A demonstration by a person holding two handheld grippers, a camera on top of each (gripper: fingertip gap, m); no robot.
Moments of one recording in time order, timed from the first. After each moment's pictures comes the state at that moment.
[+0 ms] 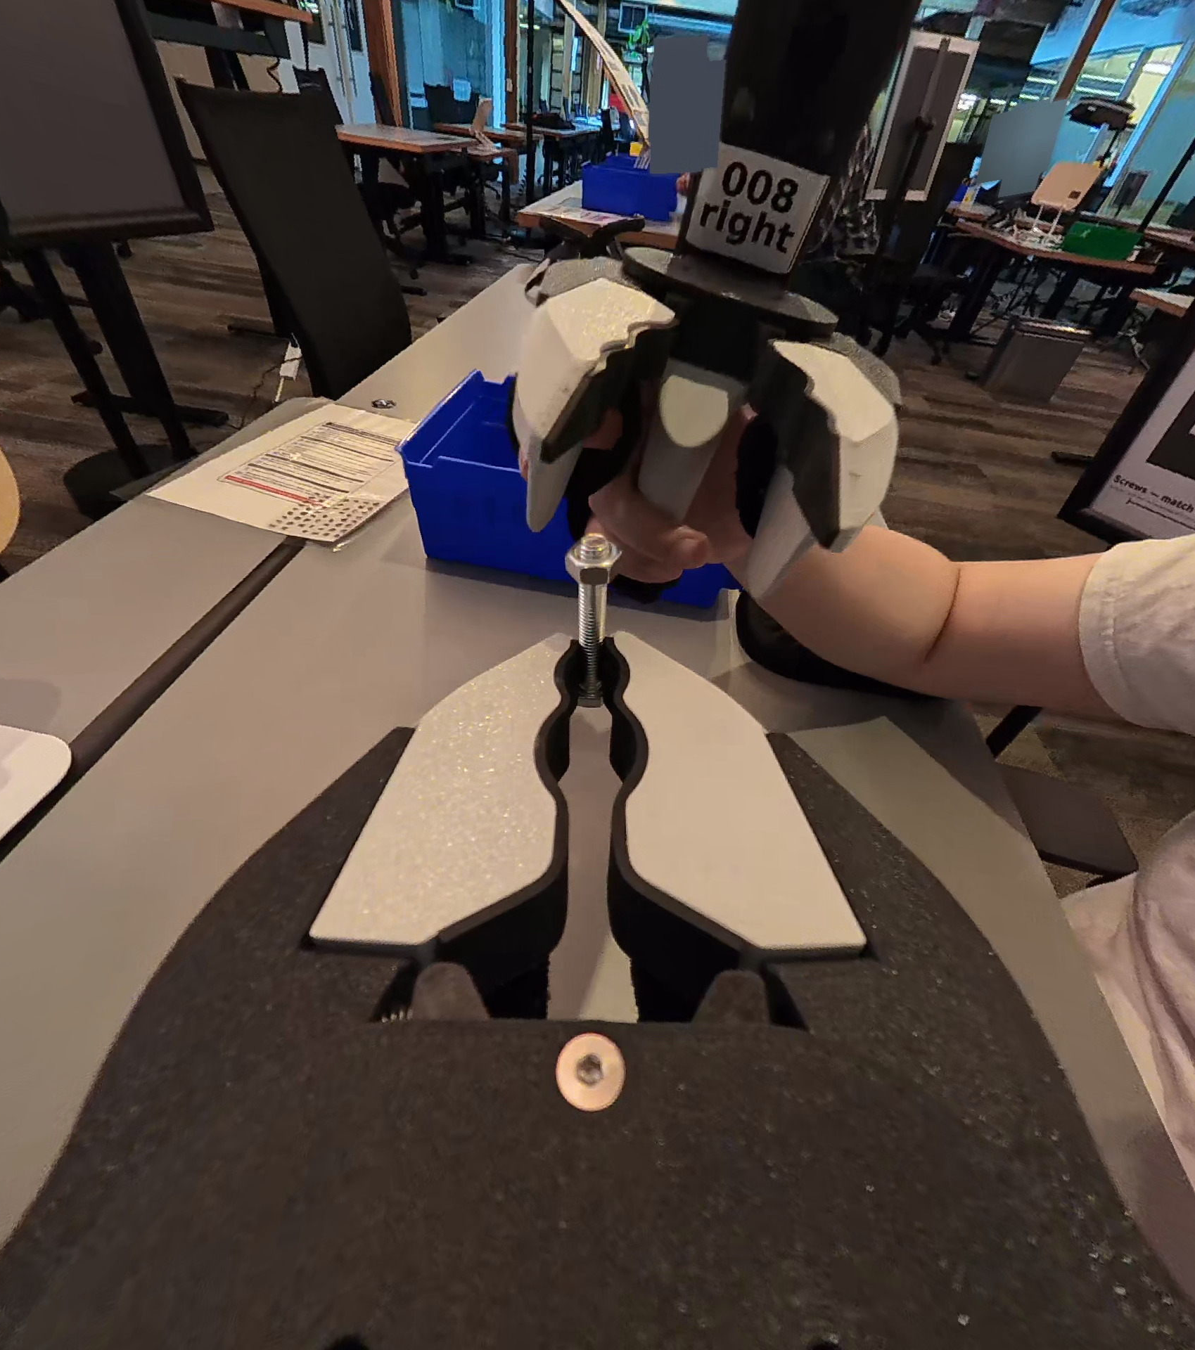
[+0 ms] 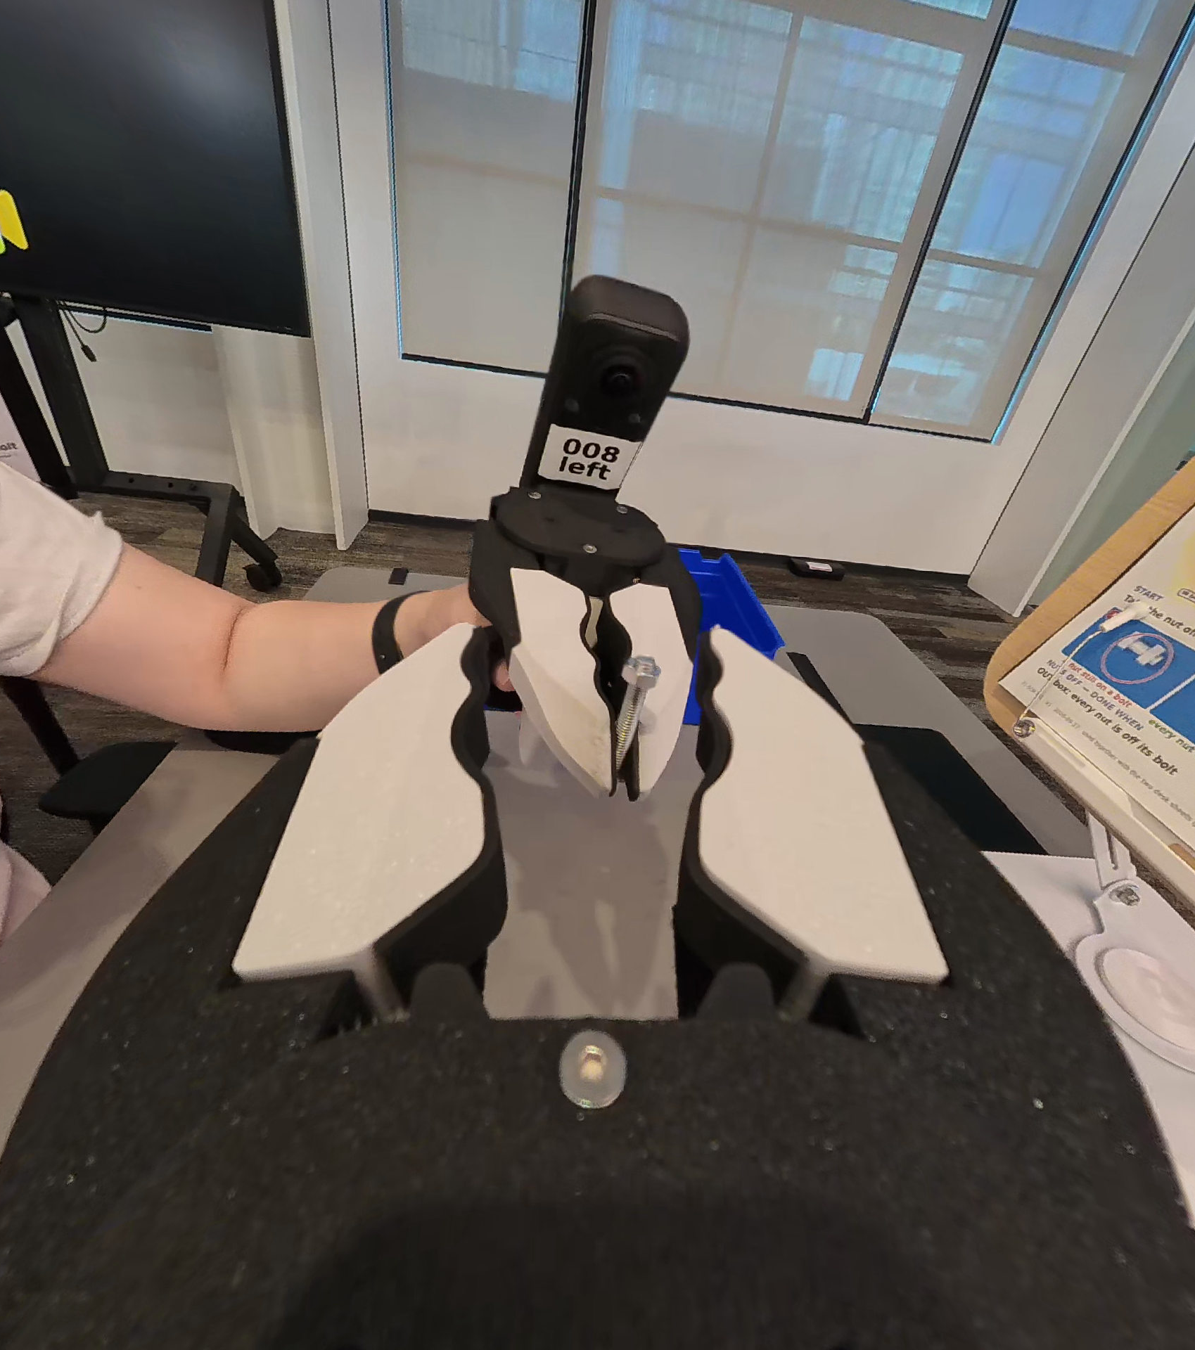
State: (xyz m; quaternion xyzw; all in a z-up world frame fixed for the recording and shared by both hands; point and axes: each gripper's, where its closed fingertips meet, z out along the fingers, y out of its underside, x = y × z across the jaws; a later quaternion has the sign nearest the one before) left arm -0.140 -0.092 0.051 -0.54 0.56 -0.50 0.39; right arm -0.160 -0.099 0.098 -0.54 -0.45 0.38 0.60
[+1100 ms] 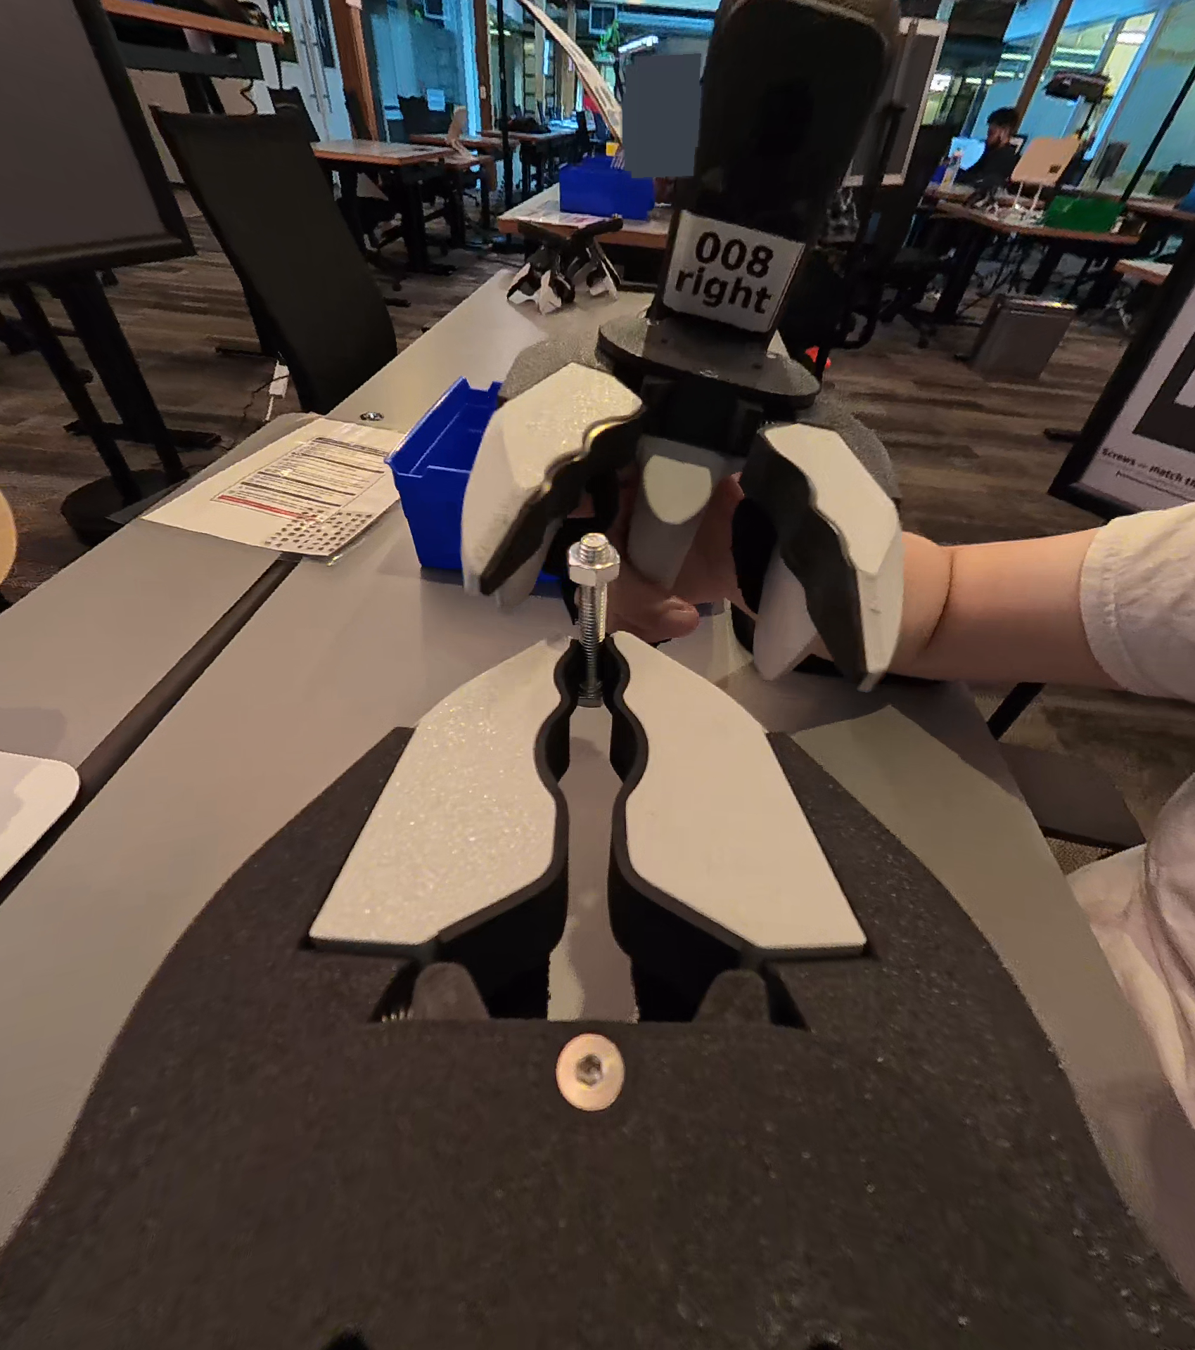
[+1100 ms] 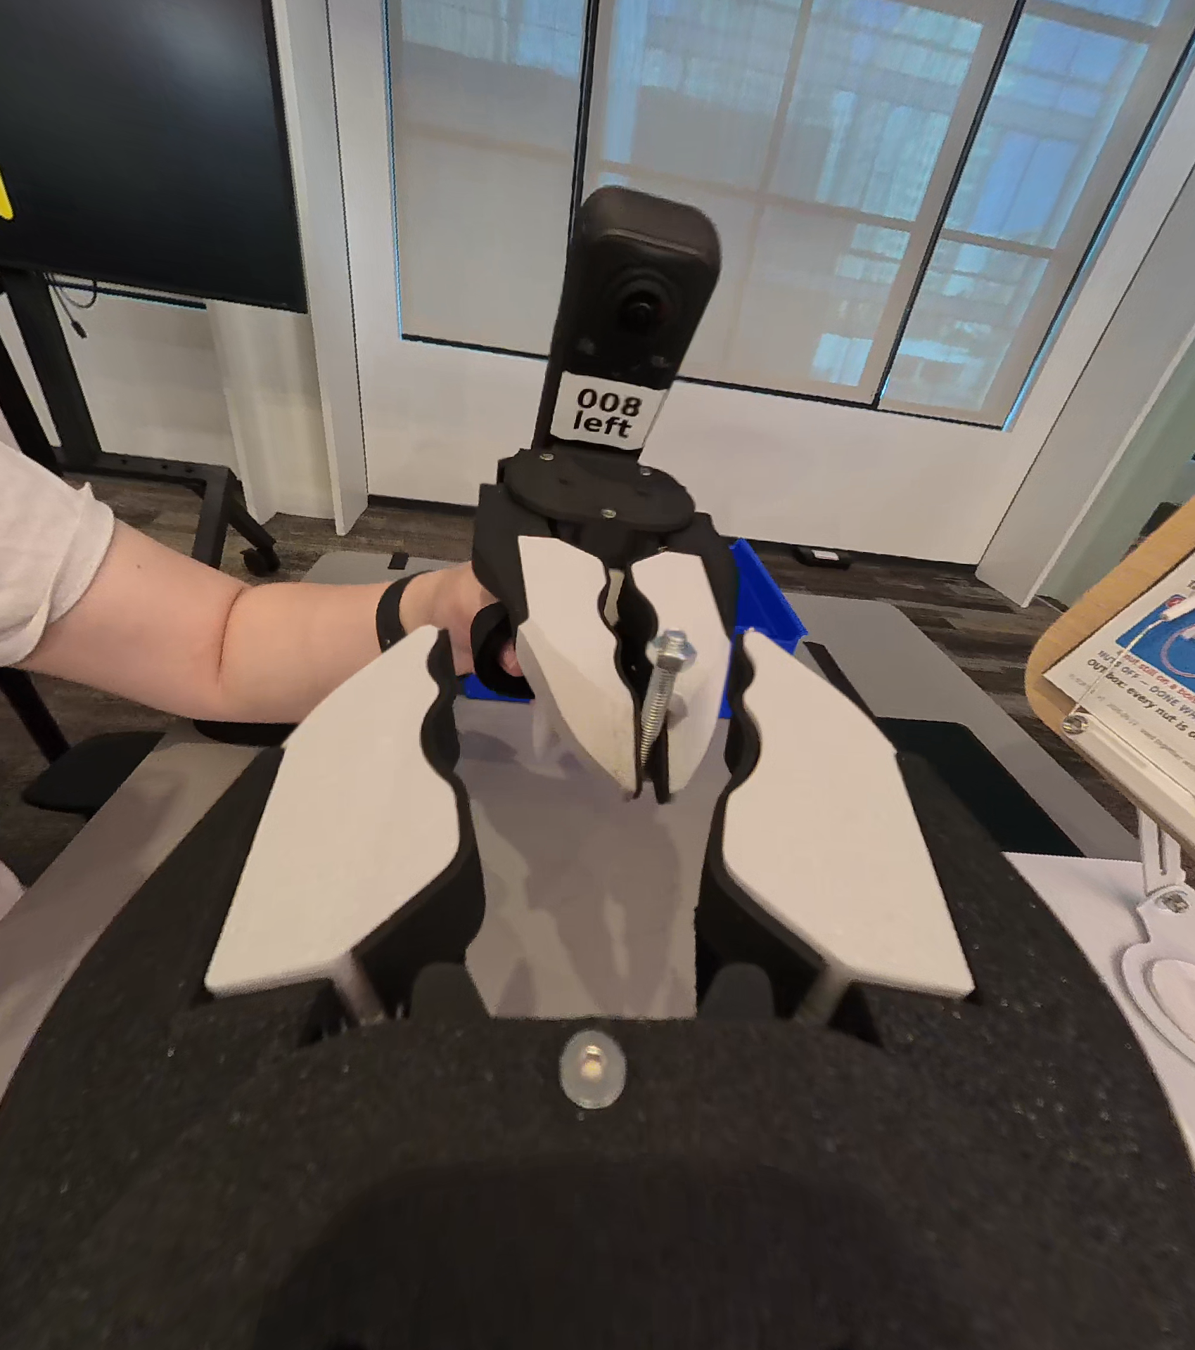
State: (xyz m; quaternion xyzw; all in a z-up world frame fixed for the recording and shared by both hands) left arm -0.144 -0.097 0.053 -0.52 0.57 -0.49 0.40; right arm -0.184 -0.102 0.080 -0.54 -0.46 0.38 0.60
